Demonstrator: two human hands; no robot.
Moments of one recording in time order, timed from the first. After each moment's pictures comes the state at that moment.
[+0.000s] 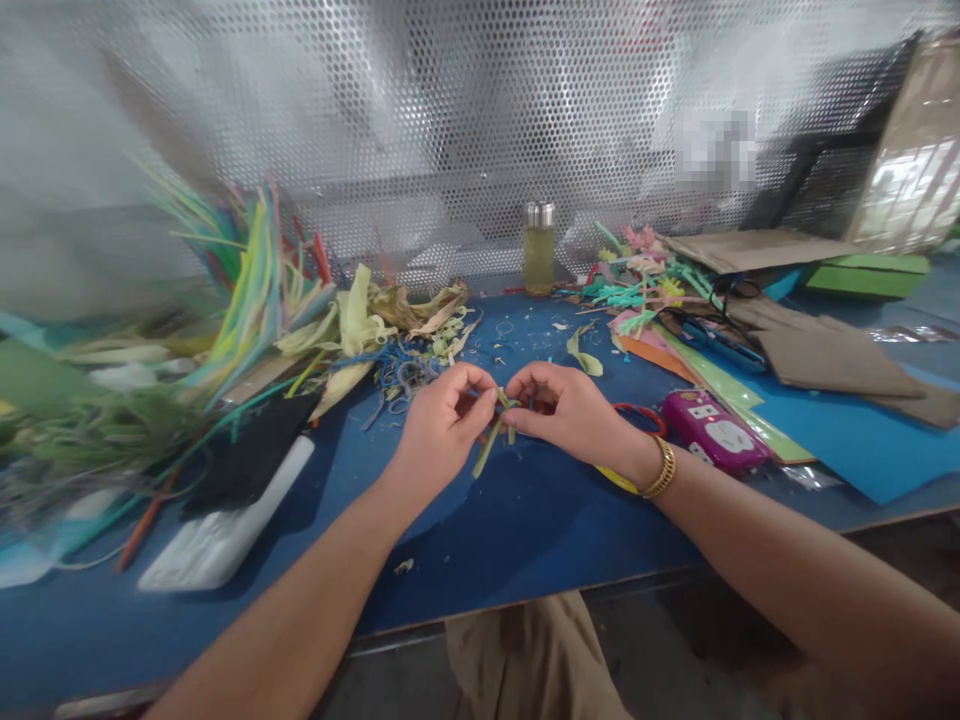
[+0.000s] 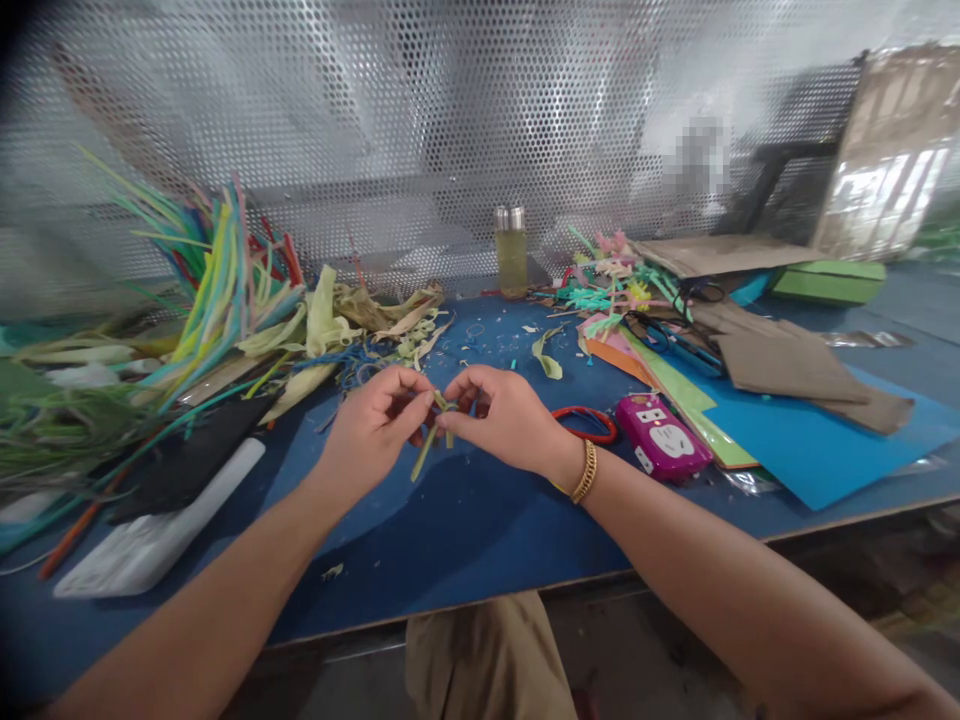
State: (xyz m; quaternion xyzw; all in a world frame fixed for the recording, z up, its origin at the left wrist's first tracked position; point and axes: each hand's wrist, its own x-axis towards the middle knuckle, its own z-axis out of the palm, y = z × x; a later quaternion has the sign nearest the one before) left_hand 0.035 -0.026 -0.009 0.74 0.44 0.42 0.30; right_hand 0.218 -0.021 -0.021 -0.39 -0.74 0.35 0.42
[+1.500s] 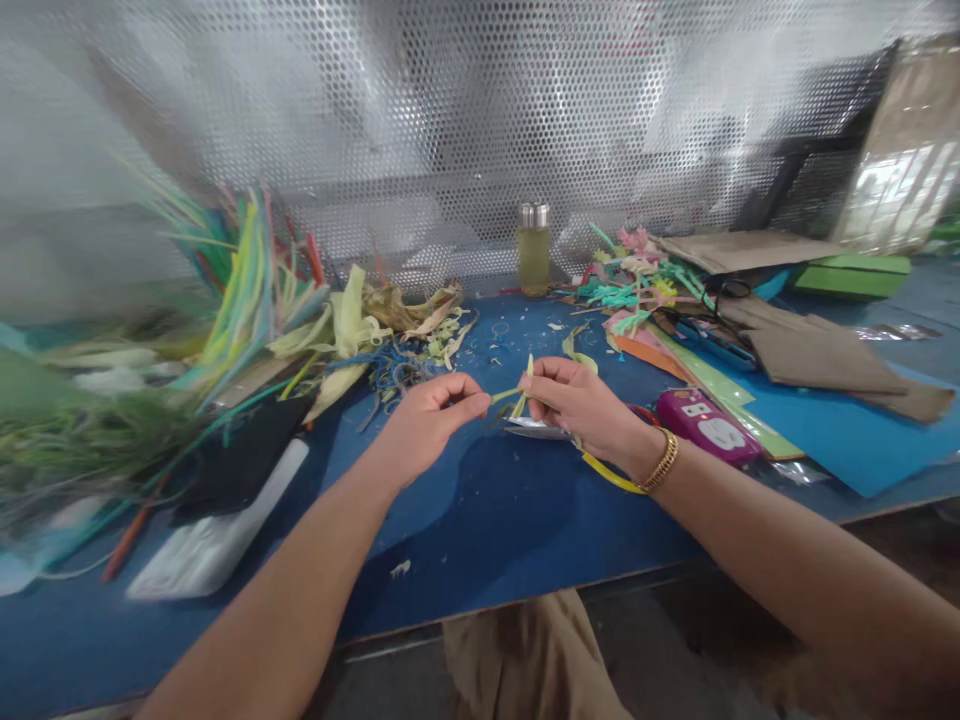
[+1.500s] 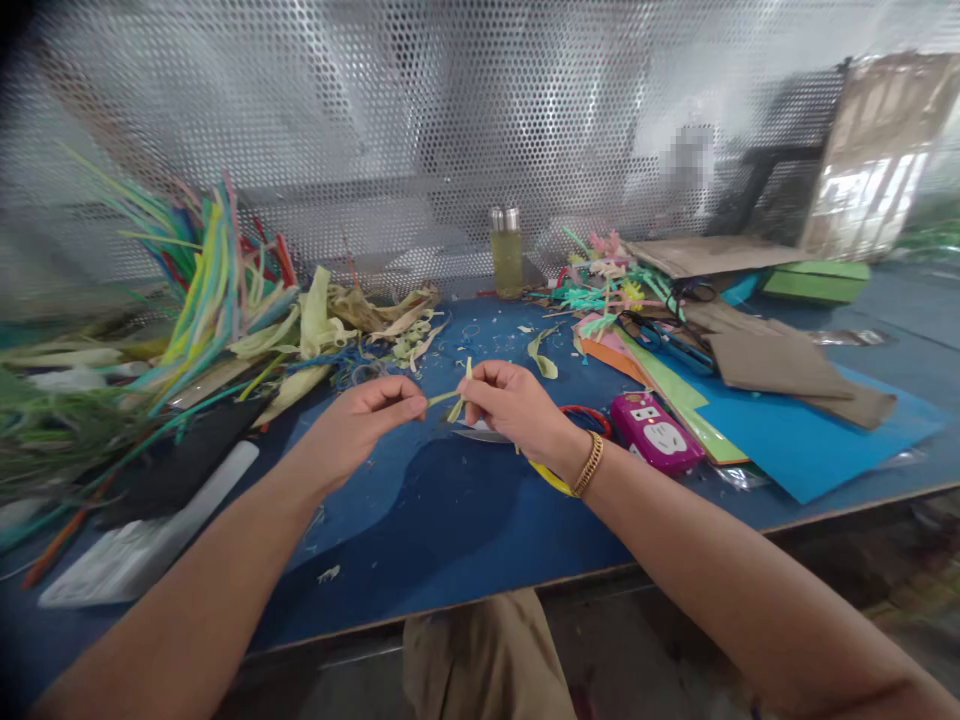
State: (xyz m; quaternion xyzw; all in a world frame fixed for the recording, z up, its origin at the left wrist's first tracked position) left_hand 0.021 -0.016 0.000 0.74 0.45 0.35 0.35; right_hand 0.221 -0.017 -0.014 -0.39 -0.55 0.57 0.47
